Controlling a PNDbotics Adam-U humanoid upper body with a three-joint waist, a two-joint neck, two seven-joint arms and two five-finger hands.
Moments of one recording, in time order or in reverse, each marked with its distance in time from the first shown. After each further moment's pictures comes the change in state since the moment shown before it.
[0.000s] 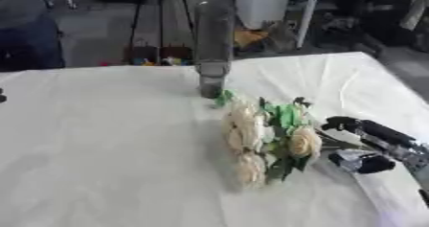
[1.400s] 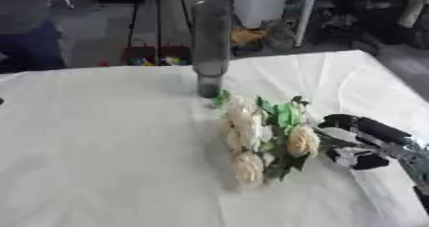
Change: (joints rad) left arm 0.006 0.000 0.000 0.000 0.001 0.000 0.000; right arm -0.029 0.027 -0.032 0.040 0.152 0.012 -0.097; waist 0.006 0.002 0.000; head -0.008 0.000
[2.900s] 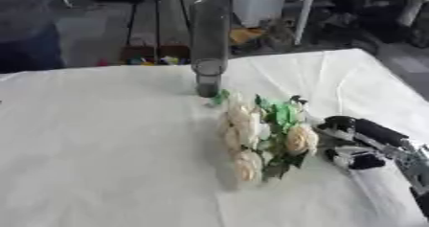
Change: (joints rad) left arm 0.001 0.000 0.000 0.001 0.003 0.000 0.000; right arm -0.019 0.011 -0.024 0.054 0.096 0.049 -0.048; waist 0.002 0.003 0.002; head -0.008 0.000
